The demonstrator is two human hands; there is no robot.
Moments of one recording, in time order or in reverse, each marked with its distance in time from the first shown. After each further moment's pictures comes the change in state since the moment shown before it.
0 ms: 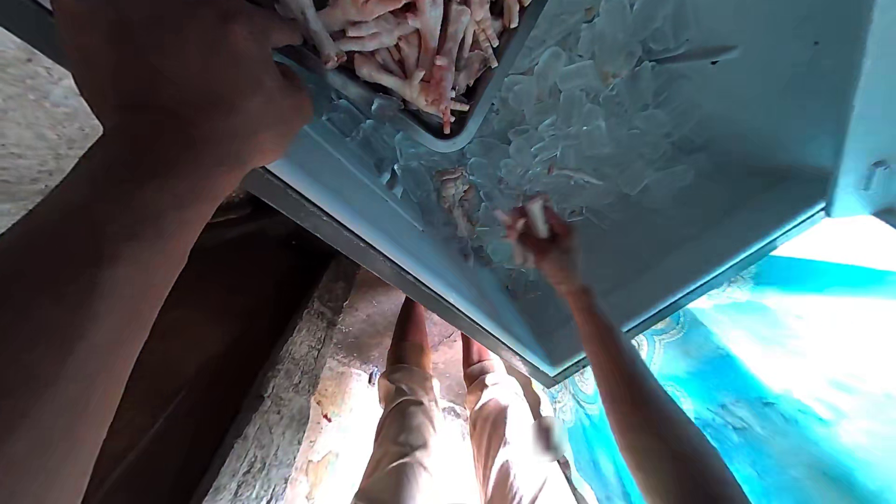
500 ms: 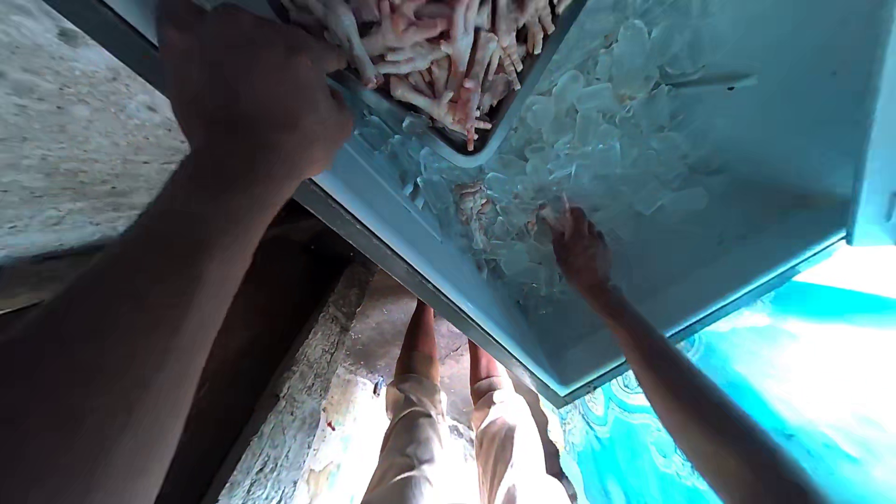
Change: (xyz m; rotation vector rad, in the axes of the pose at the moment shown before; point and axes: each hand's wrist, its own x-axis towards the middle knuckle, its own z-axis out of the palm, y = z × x) left_hand -0.003 0.007 -0.010 0.046 -0.051 0.000; right_hand 0.035 0.035 -0.033 -1.094 0.054 0.200
